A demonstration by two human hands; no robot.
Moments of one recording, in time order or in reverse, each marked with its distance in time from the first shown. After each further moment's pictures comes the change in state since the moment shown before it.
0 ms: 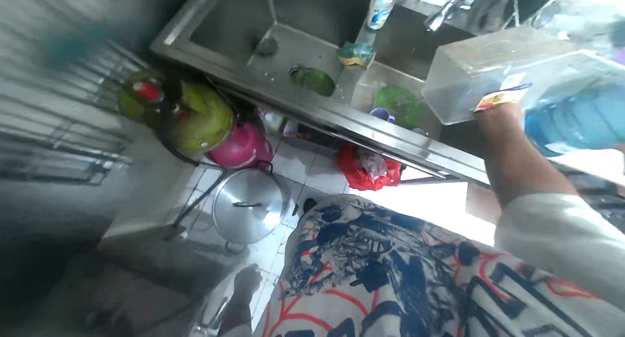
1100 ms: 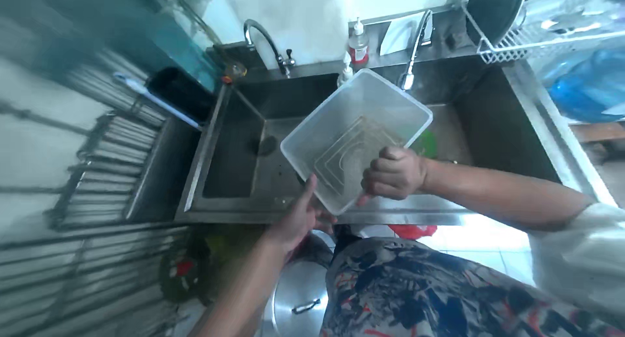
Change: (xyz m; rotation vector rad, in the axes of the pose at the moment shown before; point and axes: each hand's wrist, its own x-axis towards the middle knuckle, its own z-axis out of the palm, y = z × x) left_hand -0.249 0.589 -0.120 0.031 -0.650 0.702; right_hand -0.124 -0.047 0.211 -0.262 -0.776 -2.087
